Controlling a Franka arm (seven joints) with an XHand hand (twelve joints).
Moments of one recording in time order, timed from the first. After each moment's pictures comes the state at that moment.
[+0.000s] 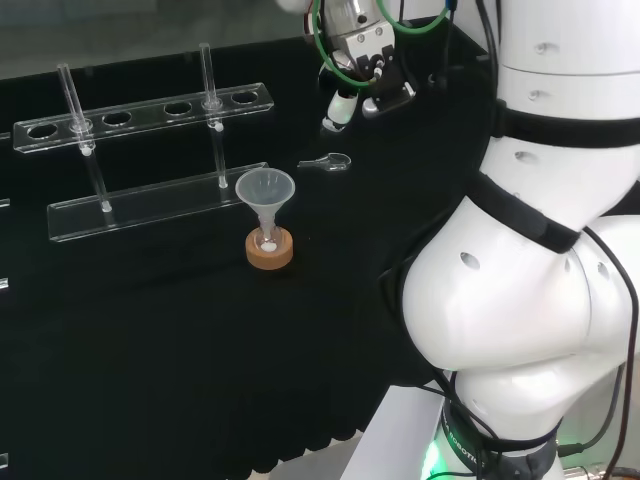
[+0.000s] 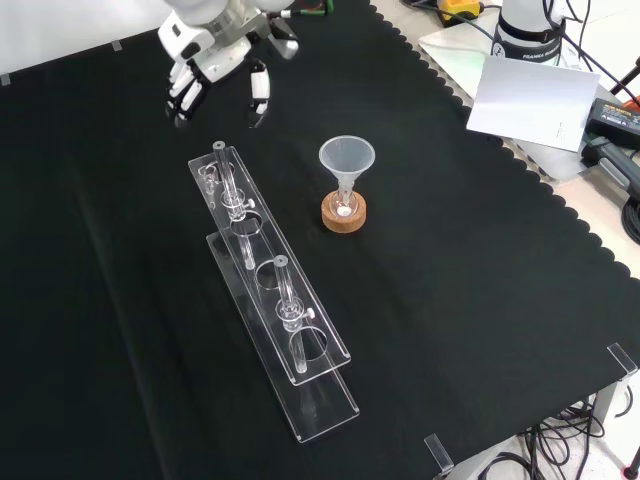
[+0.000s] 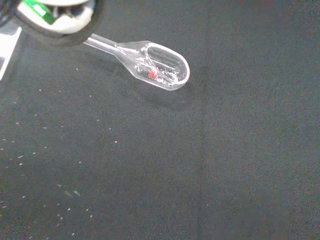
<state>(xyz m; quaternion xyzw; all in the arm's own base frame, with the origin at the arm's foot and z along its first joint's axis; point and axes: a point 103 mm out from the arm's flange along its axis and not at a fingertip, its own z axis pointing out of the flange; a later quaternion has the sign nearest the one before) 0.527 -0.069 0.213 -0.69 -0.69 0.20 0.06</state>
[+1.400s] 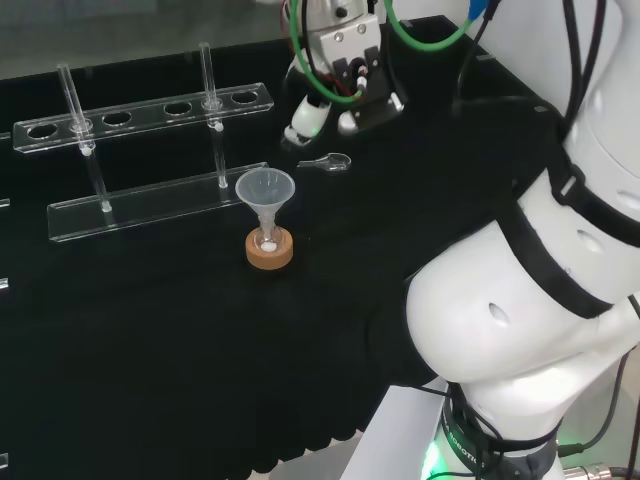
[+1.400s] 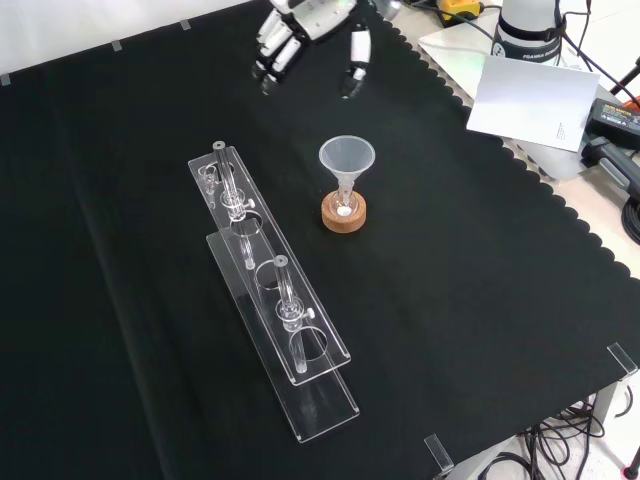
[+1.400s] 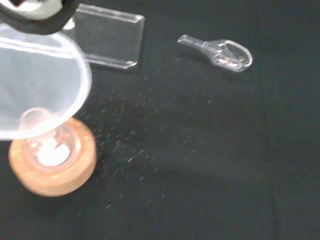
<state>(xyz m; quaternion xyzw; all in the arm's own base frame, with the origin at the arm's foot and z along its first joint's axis) 0.389 0.031 0.288 -0.69 -0.70 0.17 0.06</state>
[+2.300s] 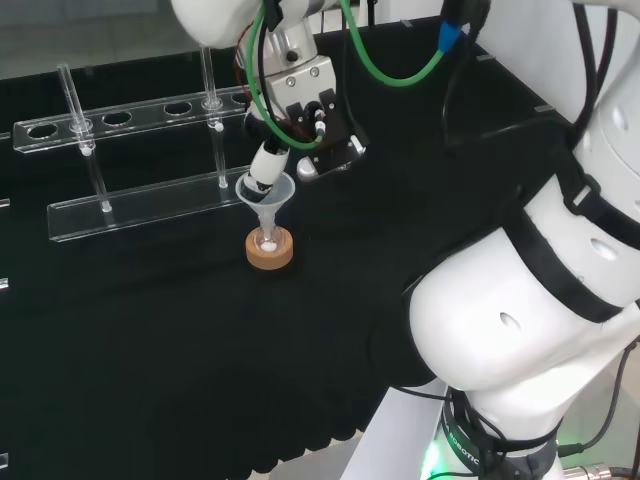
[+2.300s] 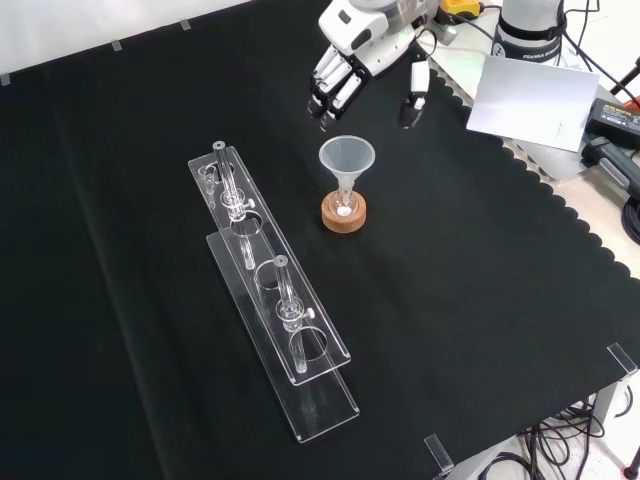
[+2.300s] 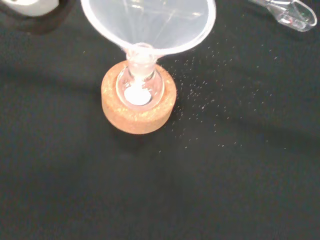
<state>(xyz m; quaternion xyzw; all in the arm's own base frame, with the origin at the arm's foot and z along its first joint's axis) 0.344 0.101 0.265 -0.66 -0.72 0.20 0.07</state>
